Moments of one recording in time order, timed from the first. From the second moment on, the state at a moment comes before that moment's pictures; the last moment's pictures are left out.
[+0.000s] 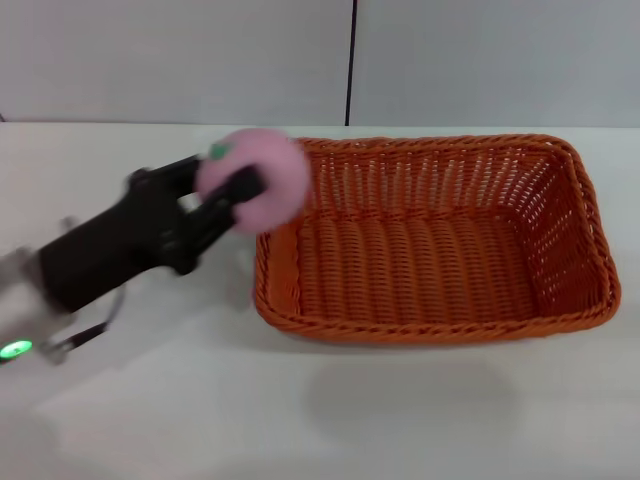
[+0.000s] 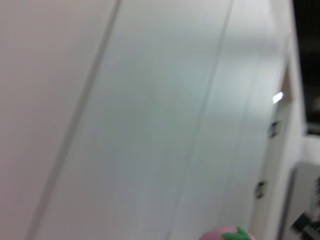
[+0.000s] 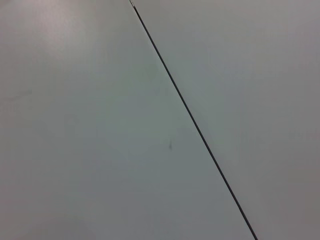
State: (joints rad) left arm -0.53 -2.06 -0.29 0.19 -0.64 -1.87 2.24; right arm 0.06 2.07 -0.65 -0.19 -0.75 -1.87 0.86
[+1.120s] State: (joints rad) left arm -0.53 -2.06 -0.48 -0.12 -0.59 -1.45 2.45; right arm 0.03 2.07 -0.57 -0.14 -0.74 -1.86 0.78
